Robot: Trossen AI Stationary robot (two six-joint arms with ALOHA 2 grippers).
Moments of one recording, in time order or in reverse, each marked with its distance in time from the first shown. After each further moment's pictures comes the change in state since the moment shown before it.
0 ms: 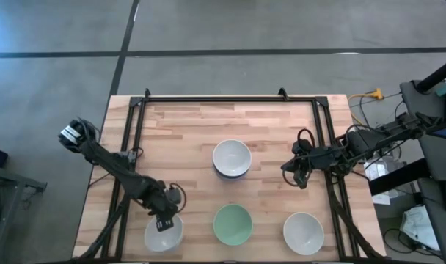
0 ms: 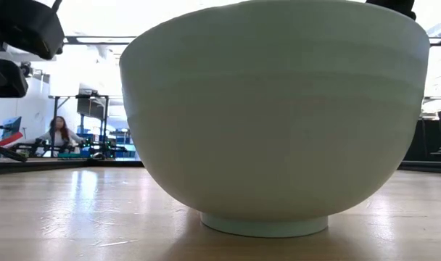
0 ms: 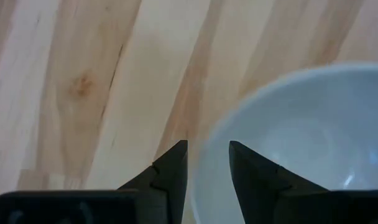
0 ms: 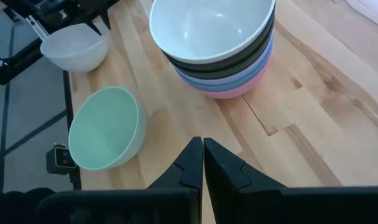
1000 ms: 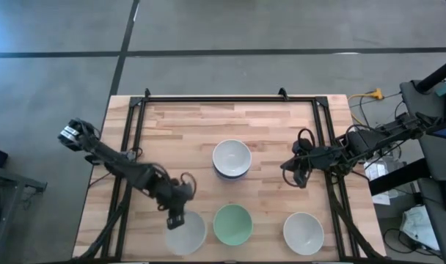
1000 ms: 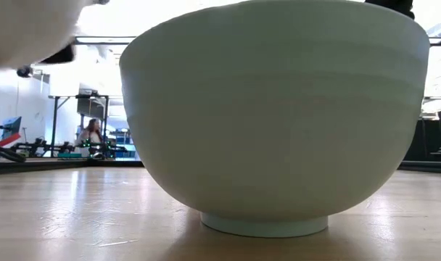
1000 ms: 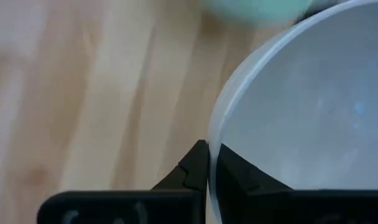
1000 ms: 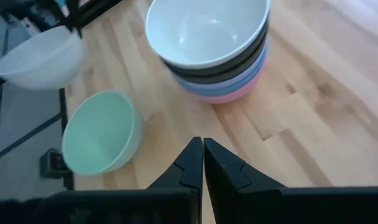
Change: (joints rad) left arm 0.128 -0.006 0.165 0.059 0.049 0.137; right arm 0.000 0.000 0.000 0.000 0.024 -0.009
